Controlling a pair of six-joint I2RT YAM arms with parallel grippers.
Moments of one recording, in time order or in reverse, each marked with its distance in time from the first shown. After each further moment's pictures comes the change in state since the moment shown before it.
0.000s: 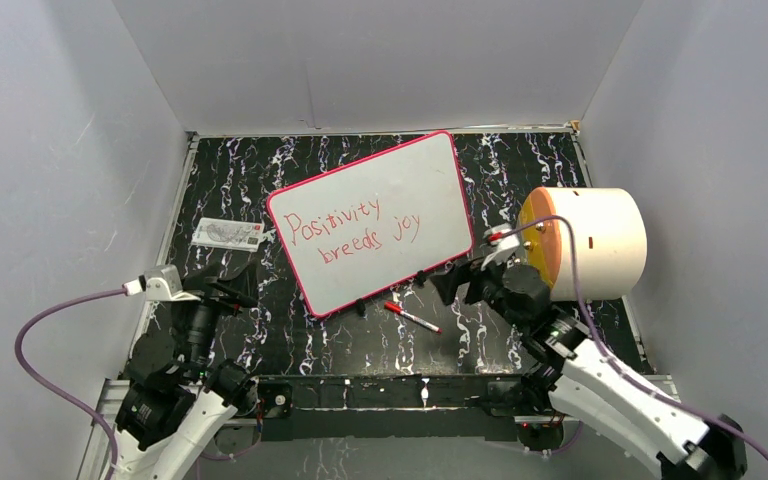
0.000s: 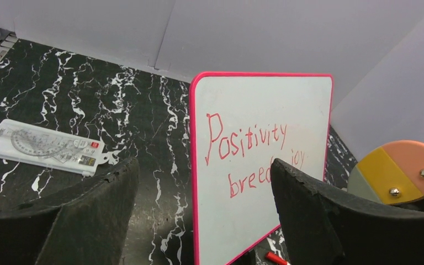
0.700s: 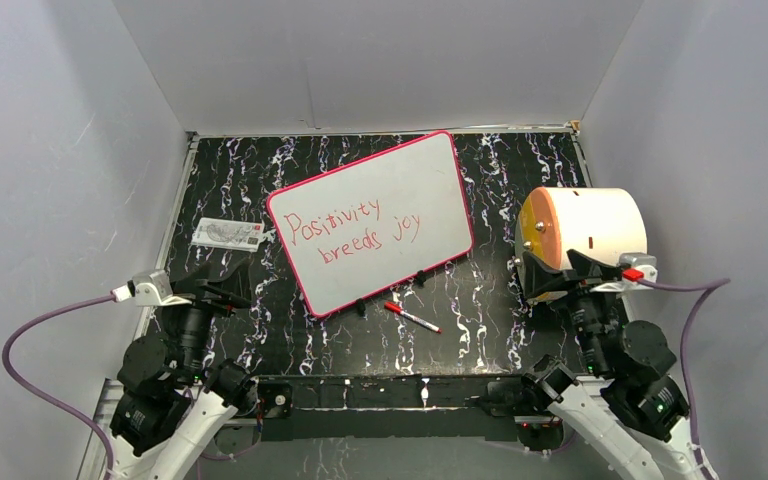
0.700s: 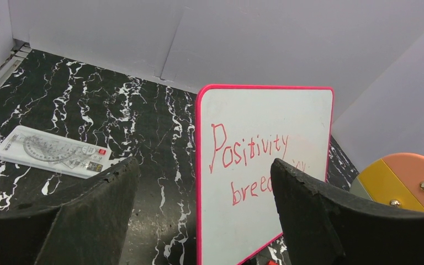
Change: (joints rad) left arm 0.000 -0.045 0.021 -0.012 -0.029 0.011; right arm 0.000 -0.574 0.352 -0.467 0.496 -0.183
